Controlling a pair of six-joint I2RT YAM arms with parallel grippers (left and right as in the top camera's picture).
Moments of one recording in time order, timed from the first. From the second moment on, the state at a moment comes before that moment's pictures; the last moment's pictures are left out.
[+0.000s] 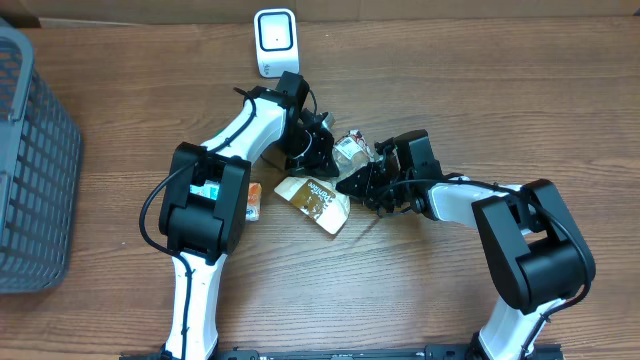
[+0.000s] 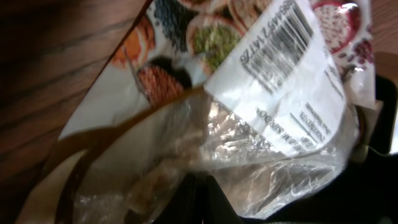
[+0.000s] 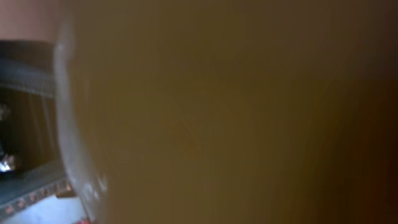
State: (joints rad) left arm -0.35 2.31 1.71 -0.94 0.69 -0.25; right arm 0.33 1.93 0.84 0.14 -0.73 0.83
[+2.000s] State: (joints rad) left arm 0.38 2.21 2.45 -1.69 0.12 0.17; right arm 0.32 1.89 1.76 -1.17 -1.02 -0.27
